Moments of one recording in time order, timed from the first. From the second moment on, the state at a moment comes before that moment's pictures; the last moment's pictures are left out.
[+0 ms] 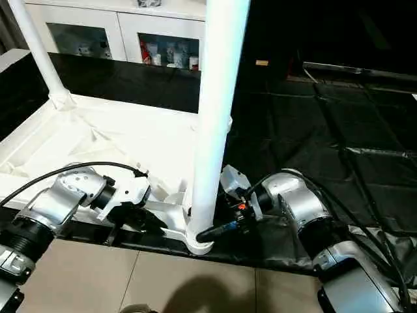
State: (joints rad) left arm -0.59 0.49 -0.40 0.52 0.00 -0.02 -1.55; right arm -0.62 -0.44 0.45 0.64 0.36 0.01 1.60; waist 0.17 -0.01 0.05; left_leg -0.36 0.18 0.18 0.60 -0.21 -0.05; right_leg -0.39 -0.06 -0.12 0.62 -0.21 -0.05
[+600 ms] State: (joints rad) left arm -0.62 0.46 -0.34 0.60 0.00 0.10 -1.44; right arm -0.62 -0.40 0.38 0.66 0.34 0.08 1.41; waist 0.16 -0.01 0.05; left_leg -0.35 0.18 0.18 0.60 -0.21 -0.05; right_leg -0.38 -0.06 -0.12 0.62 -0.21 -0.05
